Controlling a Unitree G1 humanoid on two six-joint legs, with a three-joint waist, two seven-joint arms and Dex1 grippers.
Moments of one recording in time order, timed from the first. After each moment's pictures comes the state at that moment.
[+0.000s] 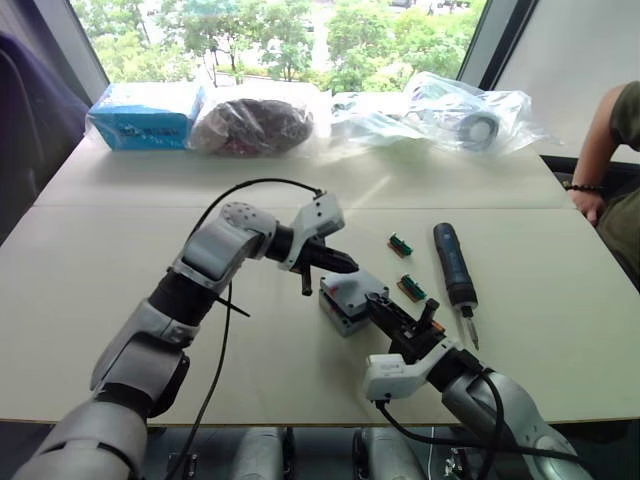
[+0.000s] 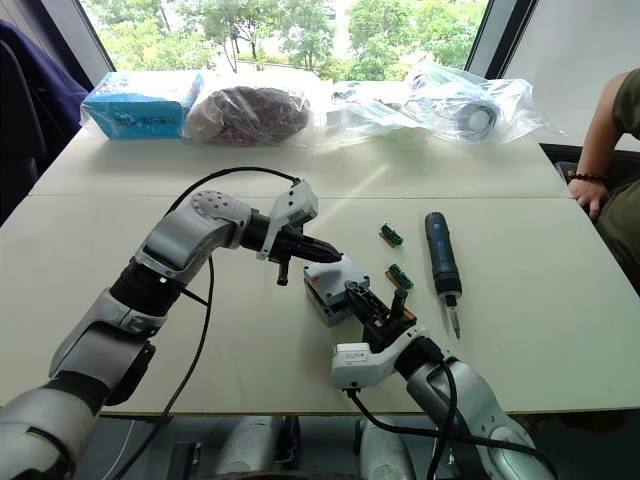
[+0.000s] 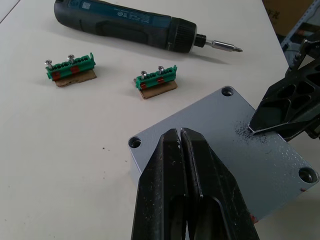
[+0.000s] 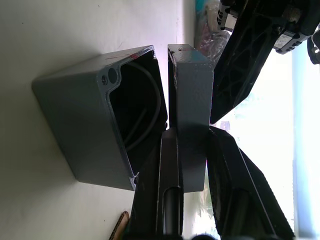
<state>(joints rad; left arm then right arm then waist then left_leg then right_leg) -0.88 0.44 -0.40 0.12 -0.29 0.71 -1.17 0.19 -0.60 0.33 -0.67 -1.01 -0.01 0.31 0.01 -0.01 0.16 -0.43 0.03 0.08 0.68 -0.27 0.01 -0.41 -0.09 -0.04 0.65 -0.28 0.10</state>
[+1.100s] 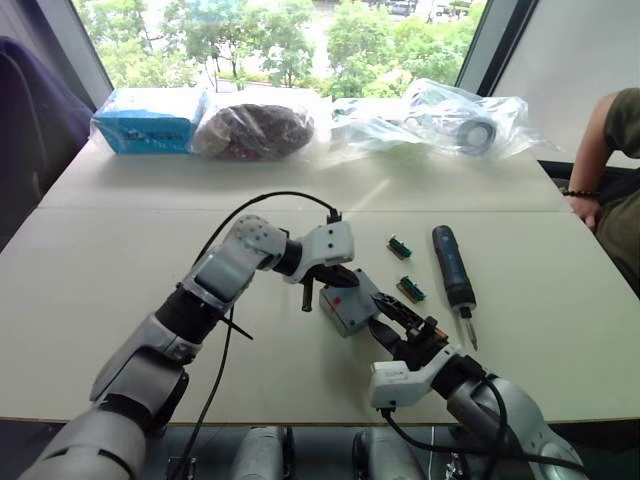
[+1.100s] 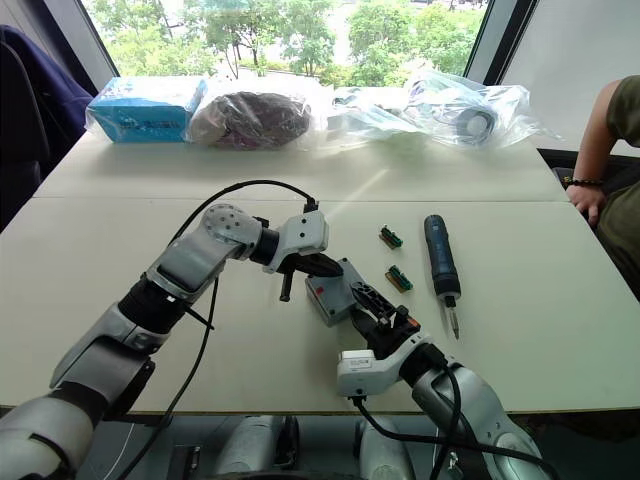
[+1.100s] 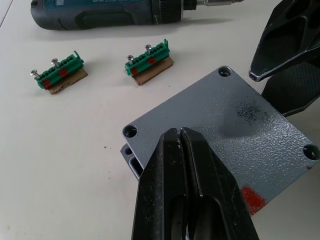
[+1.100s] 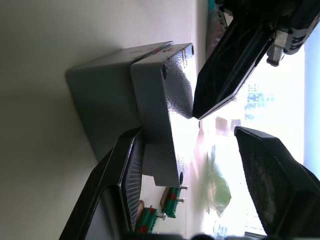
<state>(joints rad) -0.82 0.43 -0.50 0.10 -0.09 0.47 -1.16 0.26 -0.55 0.25 -0.65 -1.00 -0.12 0.37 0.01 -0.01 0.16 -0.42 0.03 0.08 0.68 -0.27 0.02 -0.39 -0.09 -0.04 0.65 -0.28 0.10</state>
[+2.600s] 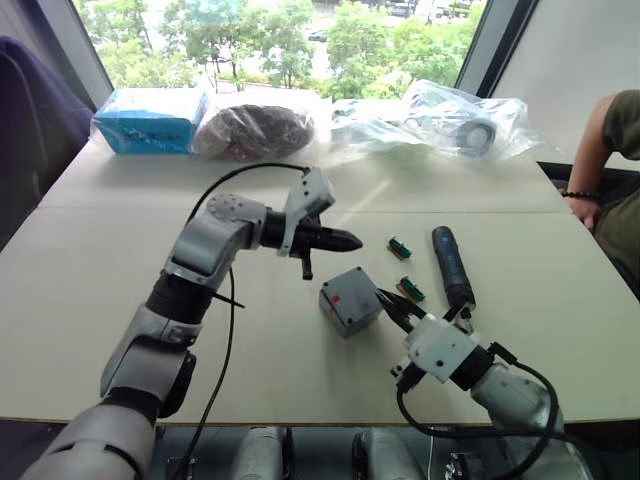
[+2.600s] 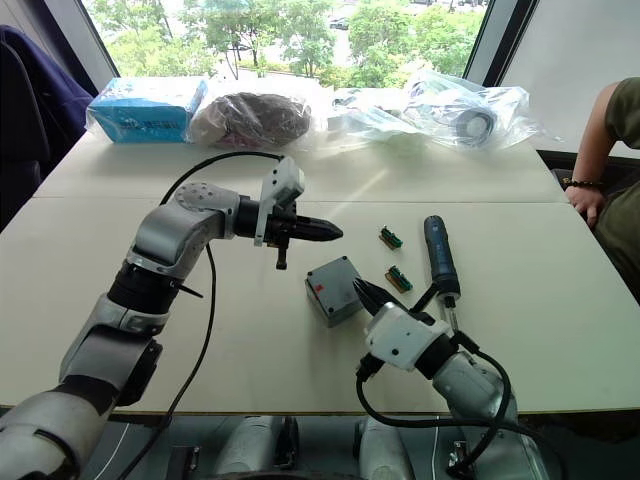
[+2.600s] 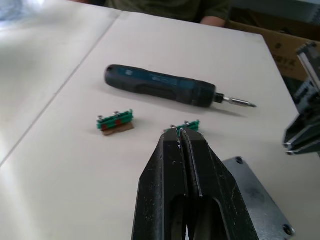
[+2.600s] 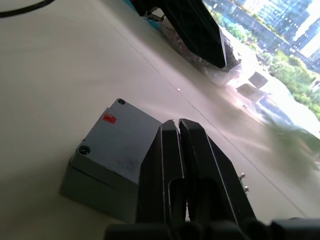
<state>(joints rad) -0.92 0.39 -0.21 0.21 -0.30 0.64 -1.12 0.27 -0.38 0.04 -0.78 -0.10 0.21 0.60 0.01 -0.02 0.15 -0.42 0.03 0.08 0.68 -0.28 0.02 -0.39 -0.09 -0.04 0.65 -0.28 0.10</state>
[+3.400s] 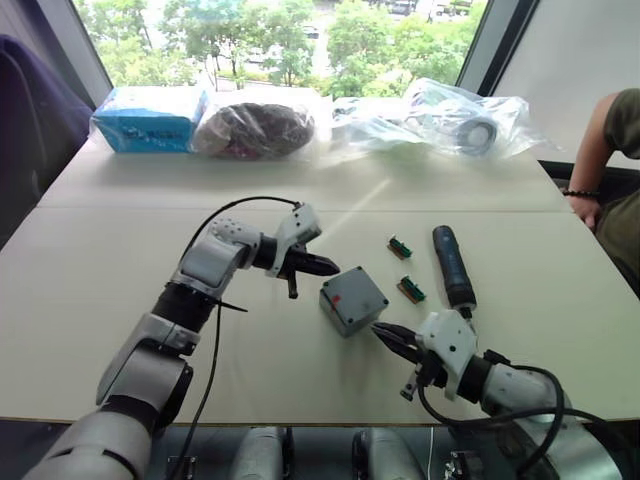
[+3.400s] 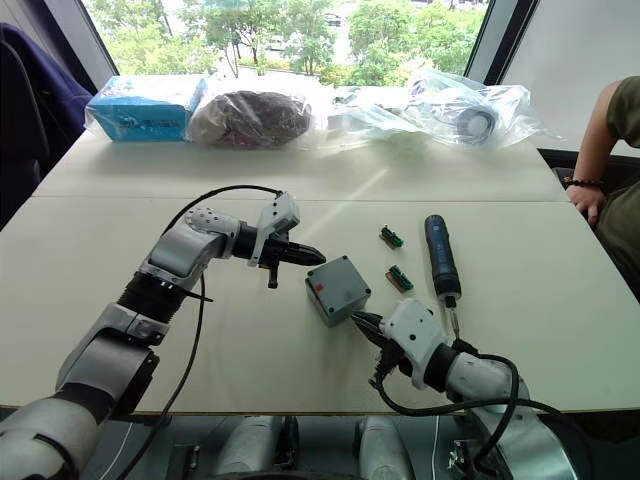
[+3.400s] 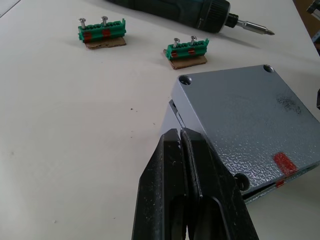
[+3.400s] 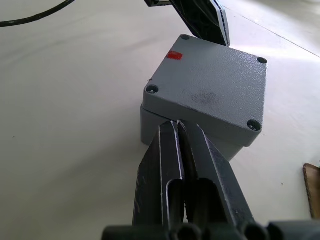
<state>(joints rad) -0.82 0.40 -0.33 0.35 -0.19 0.50 -1.22 0.23 -0.52 0.07 -0.73 0.16 0.46 0.65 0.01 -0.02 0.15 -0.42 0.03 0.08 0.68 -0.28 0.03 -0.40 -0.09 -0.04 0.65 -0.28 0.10</state>
